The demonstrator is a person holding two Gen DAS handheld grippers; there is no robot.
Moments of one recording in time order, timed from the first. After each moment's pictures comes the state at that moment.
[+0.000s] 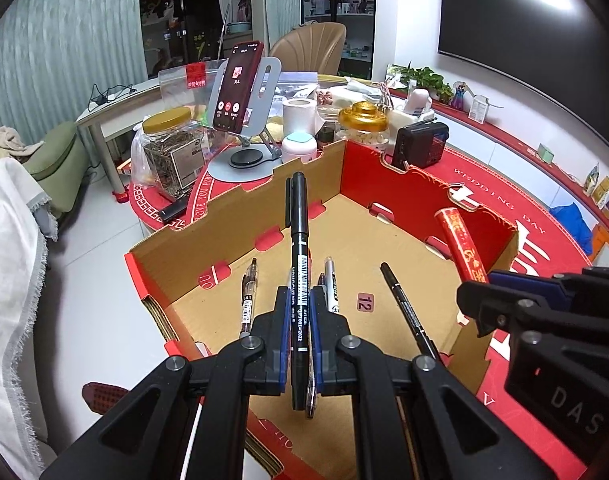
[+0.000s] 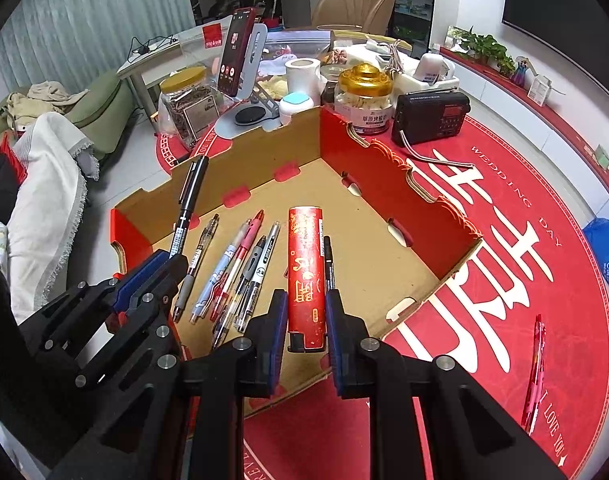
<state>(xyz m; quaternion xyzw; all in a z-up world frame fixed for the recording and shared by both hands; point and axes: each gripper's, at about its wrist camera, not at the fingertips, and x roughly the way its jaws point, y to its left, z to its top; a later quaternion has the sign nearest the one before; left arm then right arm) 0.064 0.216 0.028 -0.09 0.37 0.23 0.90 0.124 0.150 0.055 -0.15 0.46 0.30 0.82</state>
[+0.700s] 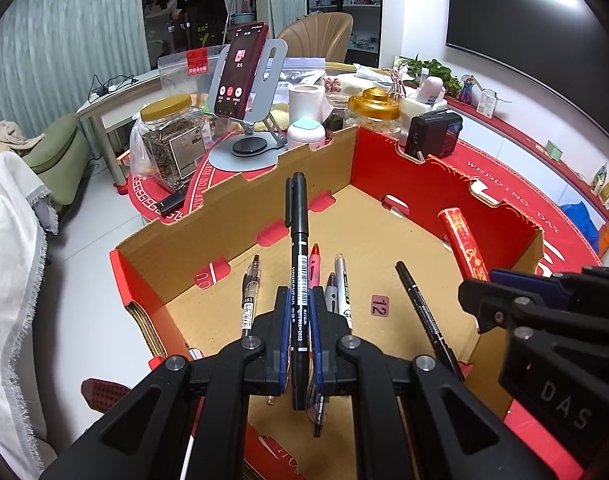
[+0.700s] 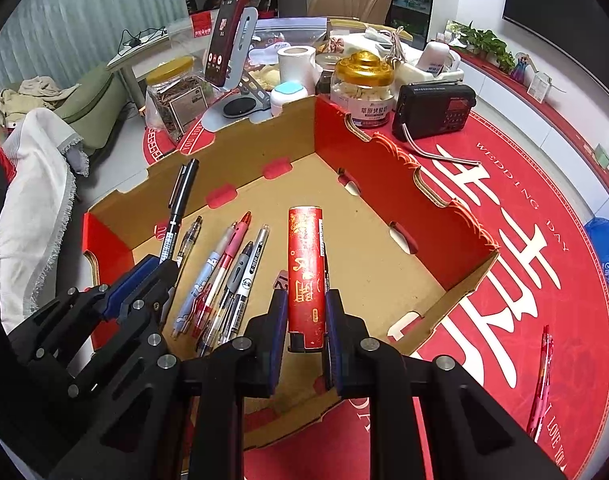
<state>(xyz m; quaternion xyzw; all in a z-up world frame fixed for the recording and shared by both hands) 0.079 0.229 0.011 -0.09 0.38 0.23 0.89 0.145 0.165 0.034 -0.16 0.47 0.29 0.82</state>
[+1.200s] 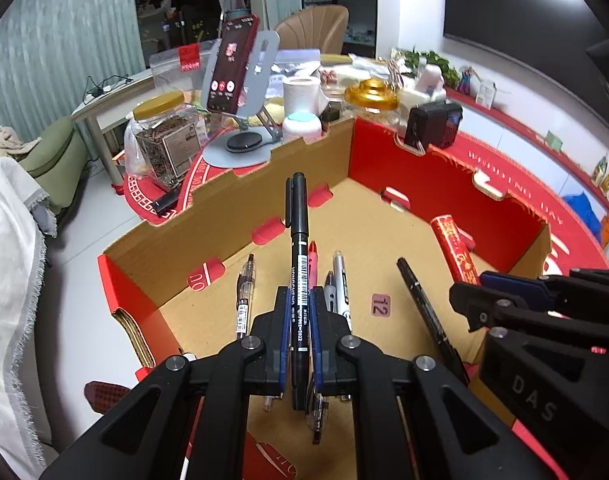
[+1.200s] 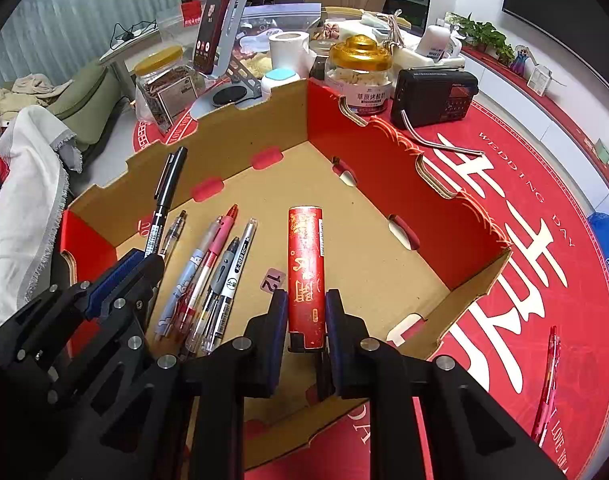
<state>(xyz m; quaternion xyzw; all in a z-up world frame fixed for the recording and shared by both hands) 0.092 0.229 0.004 -0.08 0.40 0.23 0.88 0.158 0.168 0.014 -0.16 0.49 0.28 0.81</state>
